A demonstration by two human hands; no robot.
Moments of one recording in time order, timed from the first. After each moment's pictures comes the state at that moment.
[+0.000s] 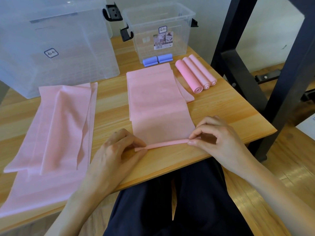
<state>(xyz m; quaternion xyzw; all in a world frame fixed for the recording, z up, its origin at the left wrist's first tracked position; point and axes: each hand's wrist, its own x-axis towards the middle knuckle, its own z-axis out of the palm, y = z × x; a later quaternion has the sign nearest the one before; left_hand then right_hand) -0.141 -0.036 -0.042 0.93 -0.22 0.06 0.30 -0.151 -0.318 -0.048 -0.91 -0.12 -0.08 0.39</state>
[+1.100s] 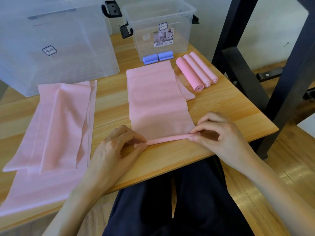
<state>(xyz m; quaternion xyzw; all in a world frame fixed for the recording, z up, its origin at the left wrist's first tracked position) -0.136 -0.038 -0.041 0.92 -0.21 0.06 0.32 -0.144 -0.324 -0.055 -0.91 -0.13 -0.12 0.38</state>
